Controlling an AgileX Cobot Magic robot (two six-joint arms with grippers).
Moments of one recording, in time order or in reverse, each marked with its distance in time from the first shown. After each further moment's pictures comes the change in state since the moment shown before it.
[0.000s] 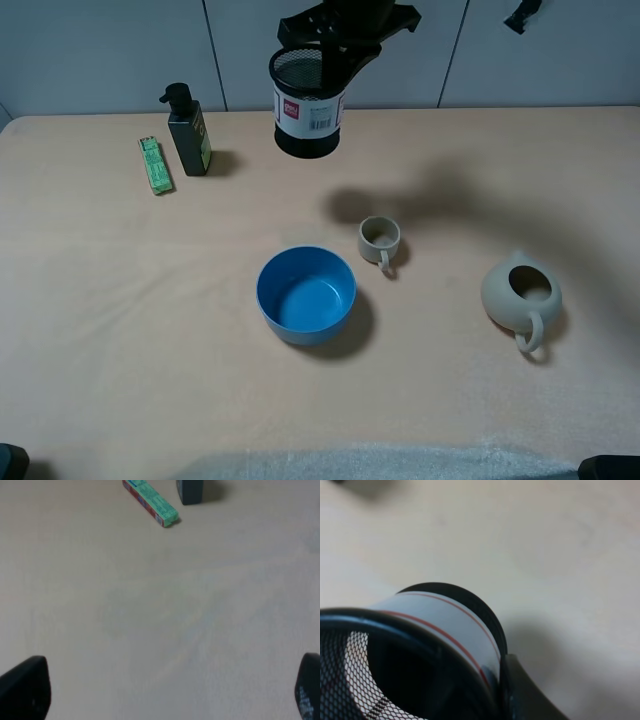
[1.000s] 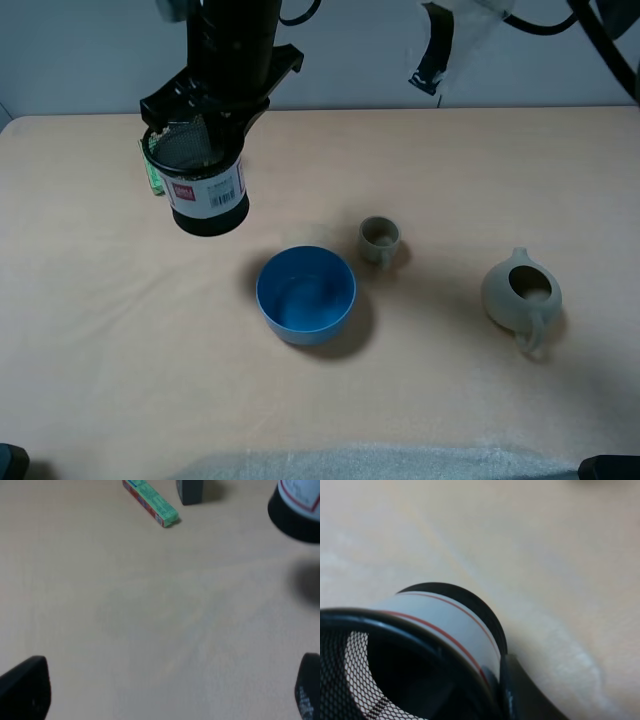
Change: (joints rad) left arm 0.000 0.000 0.000 0.000 0.000 0.000; right arm 0.317 -0.002 0.038 -0.016 0.000 0.000
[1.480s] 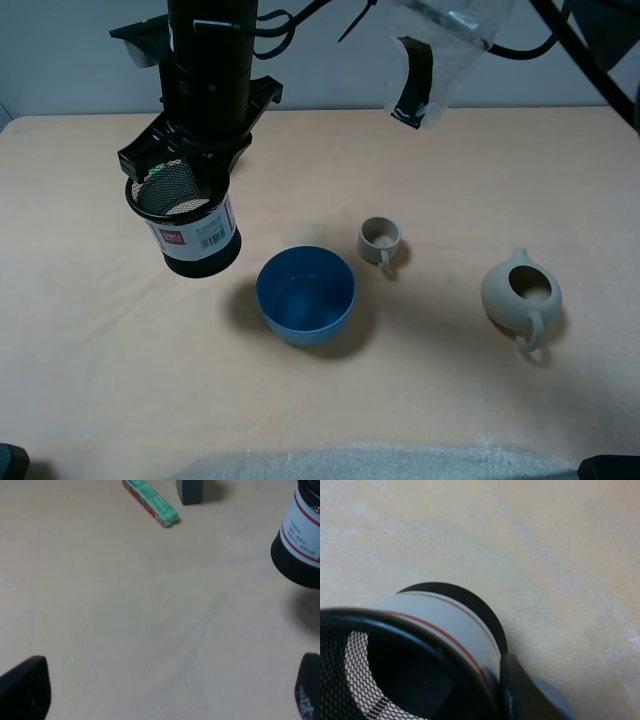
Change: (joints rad) left arm 0.000 0.000 0.000 0.000 0.000 0.000; right arm 0.073 0.000 0.044 -0.013 0.002 0.000
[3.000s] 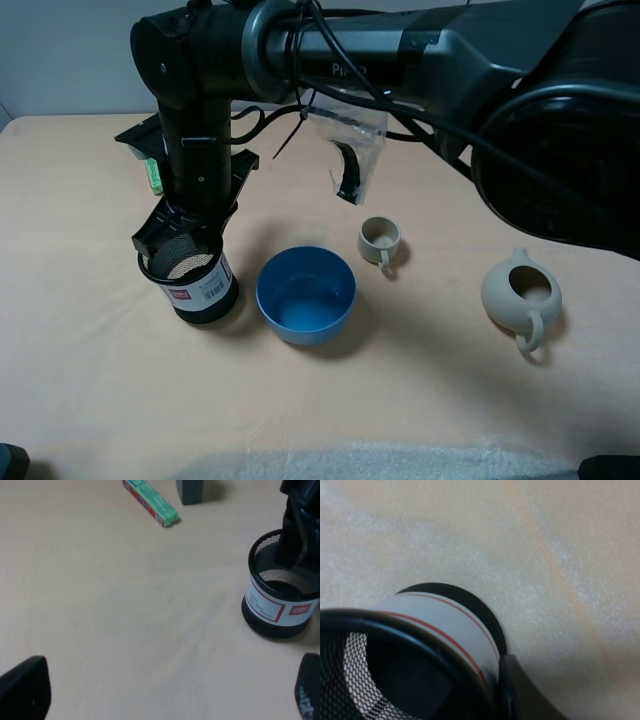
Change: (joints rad) left arm 0.000 0.000 0.000 0.000 0.000 0.000; right arm 0.031 0.188 0.000 -0.003 -0.120 -0.056
